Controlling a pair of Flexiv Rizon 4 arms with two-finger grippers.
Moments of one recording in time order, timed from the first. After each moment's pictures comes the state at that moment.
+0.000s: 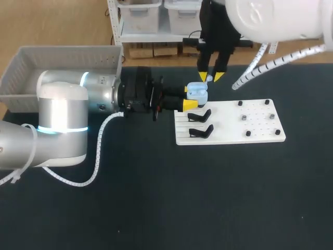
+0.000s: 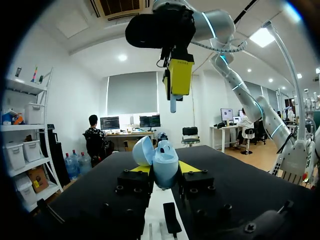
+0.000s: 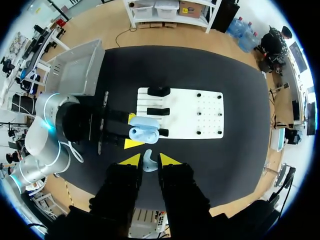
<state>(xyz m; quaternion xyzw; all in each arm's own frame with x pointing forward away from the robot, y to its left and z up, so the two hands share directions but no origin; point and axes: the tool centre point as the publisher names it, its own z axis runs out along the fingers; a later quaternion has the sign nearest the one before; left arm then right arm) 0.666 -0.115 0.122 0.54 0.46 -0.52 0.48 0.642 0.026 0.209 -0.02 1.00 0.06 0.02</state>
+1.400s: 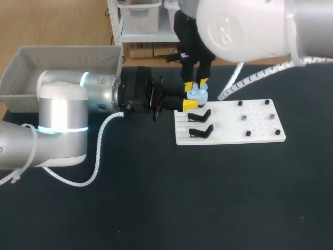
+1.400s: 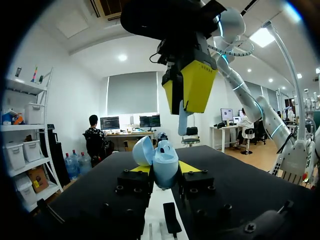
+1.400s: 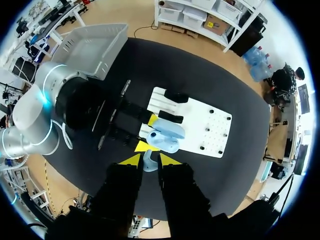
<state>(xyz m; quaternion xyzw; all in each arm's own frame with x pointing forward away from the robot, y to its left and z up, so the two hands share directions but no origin) 0.666 -0.115 0.122 0.54 0.46 -0.52 0.48 0.641 0.055 0.185 -0.16 0.99 0.02 0.04</state>
